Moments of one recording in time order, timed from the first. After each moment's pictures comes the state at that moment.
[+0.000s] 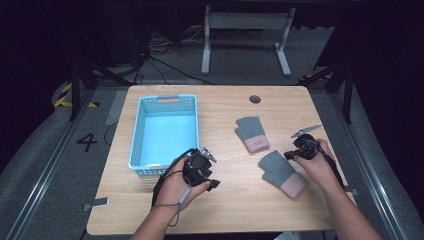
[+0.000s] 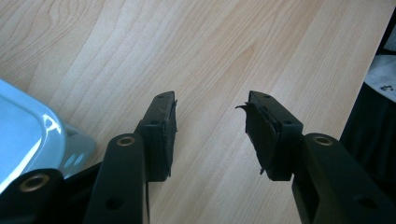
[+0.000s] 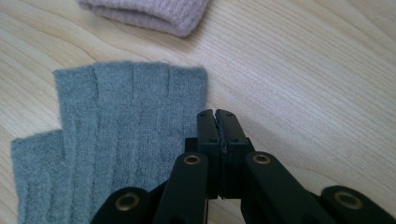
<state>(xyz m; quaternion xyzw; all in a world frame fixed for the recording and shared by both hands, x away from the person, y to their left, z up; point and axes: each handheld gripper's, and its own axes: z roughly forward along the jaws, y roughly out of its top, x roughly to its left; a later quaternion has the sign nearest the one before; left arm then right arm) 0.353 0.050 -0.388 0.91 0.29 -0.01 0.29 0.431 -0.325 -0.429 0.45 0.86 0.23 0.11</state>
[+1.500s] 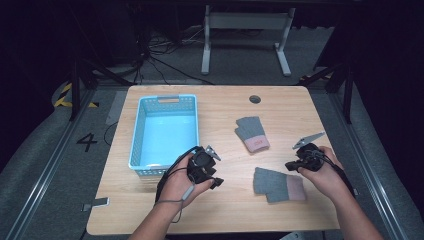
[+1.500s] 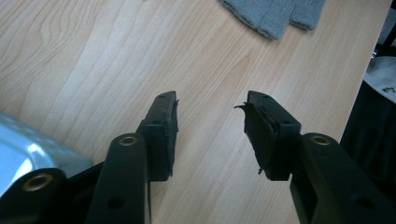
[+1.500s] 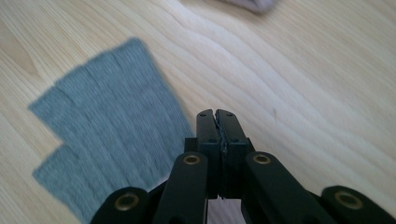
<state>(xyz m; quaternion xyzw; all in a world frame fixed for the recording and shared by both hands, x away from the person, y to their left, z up) 0.361 0.037 -0.386 0.92 0.27 -0.02 0.30 0.385 -0.319 -0.404 0.40 0.88 0.22 0.09</state>
